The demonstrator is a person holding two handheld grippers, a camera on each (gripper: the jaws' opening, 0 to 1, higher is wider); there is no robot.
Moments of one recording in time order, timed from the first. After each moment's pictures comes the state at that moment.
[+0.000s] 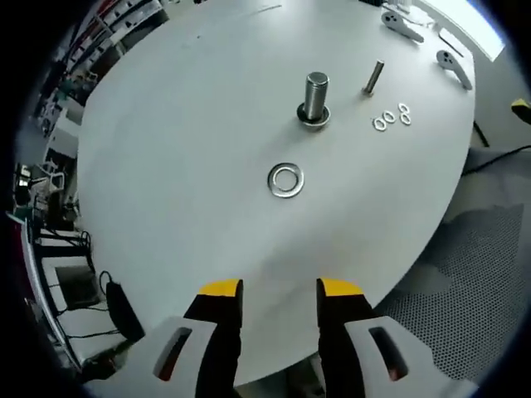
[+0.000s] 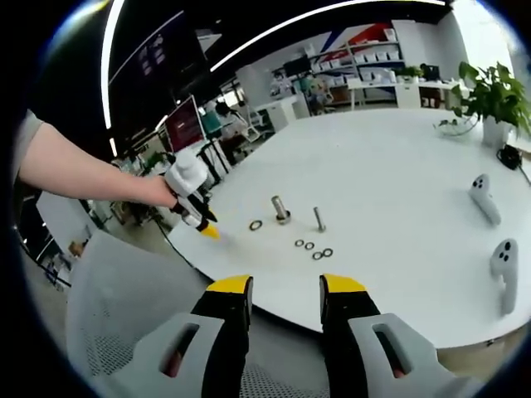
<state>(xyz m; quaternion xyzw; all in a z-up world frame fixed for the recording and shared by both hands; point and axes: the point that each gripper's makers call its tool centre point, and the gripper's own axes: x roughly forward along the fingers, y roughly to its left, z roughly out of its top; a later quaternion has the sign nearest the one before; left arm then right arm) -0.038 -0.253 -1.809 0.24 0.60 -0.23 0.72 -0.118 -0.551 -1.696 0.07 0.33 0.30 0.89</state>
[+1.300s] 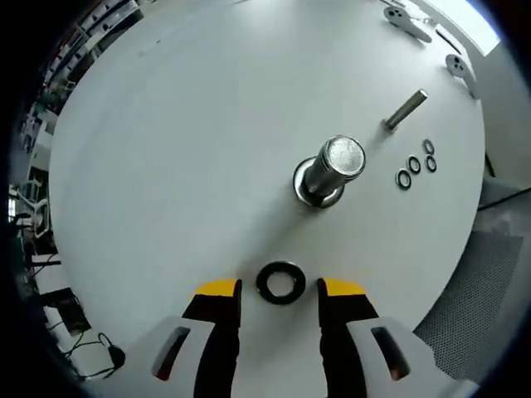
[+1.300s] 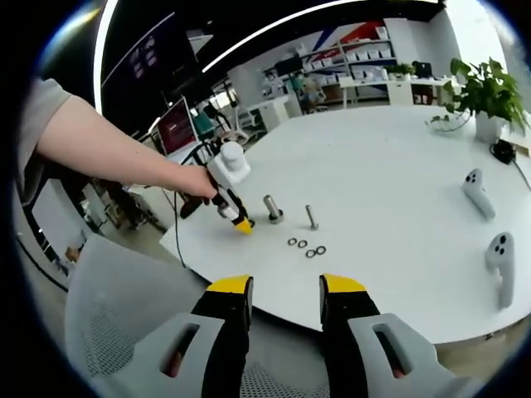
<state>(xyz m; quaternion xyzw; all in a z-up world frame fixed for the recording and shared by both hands) 0.024 -0.309 -1.852 0.25 0.62 -0.27 0.69 -0.117 -0.556 -1.699 0.08 0.34 0.29 0.89</state>
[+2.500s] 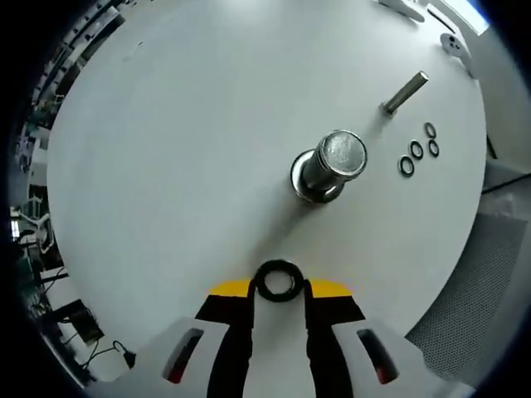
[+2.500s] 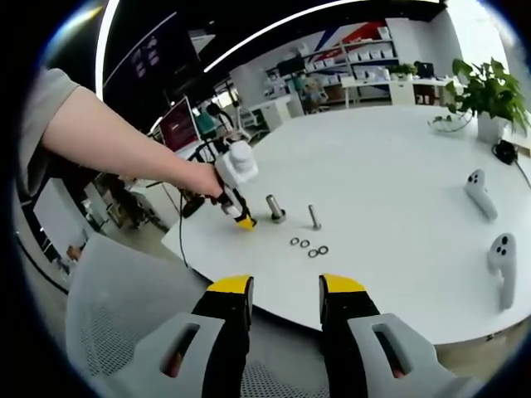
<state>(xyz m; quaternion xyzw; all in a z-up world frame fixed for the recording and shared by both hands) 0.026 -0.306 -1.851 0.28 0.64 -0.28 0.66 -0.118 -0.553 -1.699 0.07 0.34 0.30 0.89</state>
